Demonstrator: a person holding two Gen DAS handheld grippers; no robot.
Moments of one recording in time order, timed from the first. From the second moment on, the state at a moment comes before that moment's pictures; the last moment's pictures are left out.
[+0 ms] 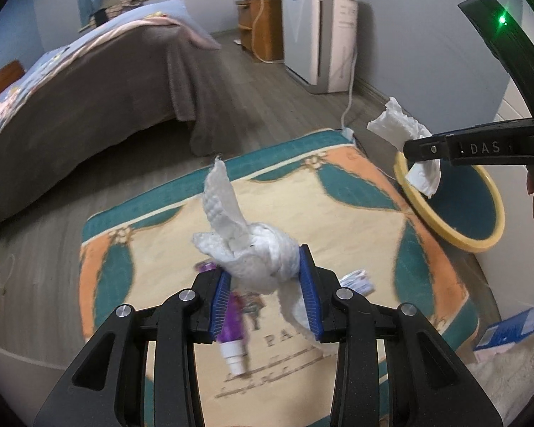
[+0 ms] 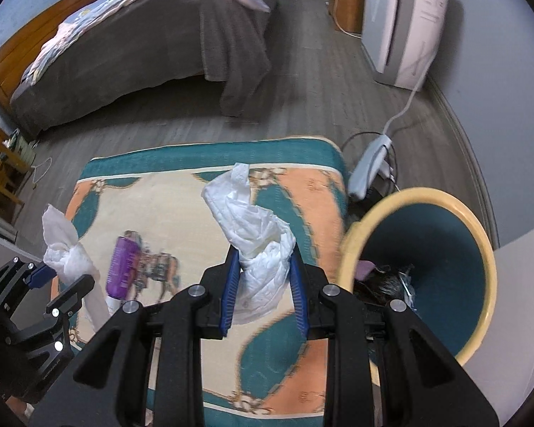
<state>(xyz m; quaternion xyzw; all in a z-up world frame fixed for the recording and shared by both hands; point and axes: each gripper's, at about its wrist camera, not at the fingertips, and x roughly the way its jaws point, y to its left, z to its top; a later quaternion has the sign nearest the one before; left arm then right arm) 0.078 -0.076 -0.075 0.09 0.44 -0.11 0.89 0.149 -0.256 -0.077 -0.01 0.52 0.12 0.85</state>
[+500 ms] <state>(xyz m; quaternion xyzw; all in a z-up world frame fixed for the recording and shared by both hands) 0.082 -0.140 -0.077 0.11 0.44 -0.15 0.88 0.145 -0.324 -0.088 0.02 0.53 0.08 0.84</state>
